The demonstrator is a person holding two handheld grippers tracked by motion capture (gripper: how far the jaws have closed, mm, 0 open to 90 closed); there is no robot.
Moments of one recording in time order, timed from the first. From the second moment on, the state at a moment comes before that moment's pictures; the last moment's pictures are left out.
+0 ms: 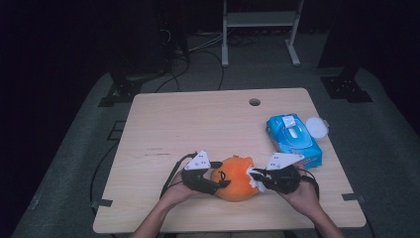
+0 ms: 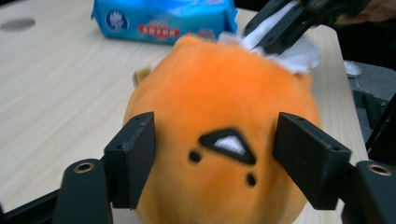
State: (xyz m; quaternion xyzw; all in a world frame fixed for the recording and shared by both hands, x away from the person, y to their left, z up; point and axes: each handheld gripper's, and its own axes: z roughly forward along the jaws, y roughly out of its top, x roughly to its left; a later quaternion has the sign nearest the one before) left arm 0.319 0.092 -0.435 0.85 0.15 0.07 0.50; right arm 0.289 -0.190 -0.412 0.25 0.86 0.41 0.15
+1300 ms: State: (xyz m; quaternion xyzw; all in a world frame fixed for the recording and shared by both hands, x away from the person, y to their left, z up) left arm 0.331 0.099 -0.447 0.83 0.22 0.05 0.51; right arm 0.271 -0.175 -0.401 0.20 0.88 0.42 0.12
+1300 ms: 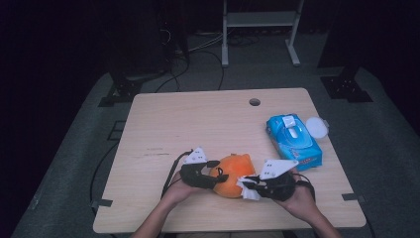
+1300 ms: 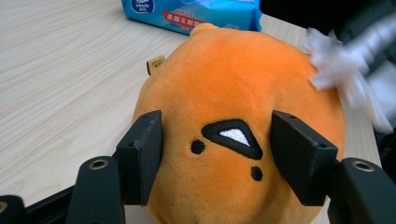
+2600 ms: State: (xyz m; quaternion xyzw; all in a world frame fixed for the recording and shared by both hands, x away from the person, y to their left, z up) left arm 0.321 0.096 -0.447 0.84 0.18 0.06 0.50; right arm 0.287 -0.196 -0.407 0.25 0.85 0.45 0.10
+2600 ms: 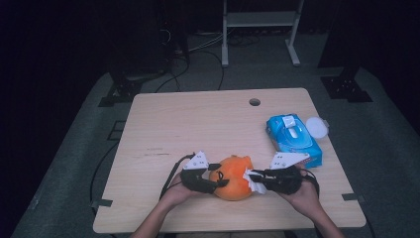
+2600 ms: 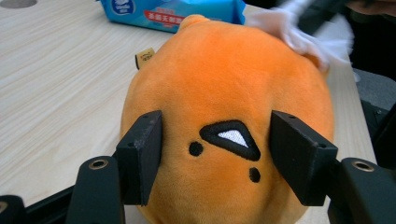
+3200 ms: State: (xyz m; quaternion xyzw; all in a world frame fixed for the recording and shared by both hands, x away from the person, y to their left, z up) left arm 0.318 0.090 -0.442 0.84 0.19 0.04 0.51; right arm 0.292 -0.202 -0.415 0.26 0.86 0.43 0.10
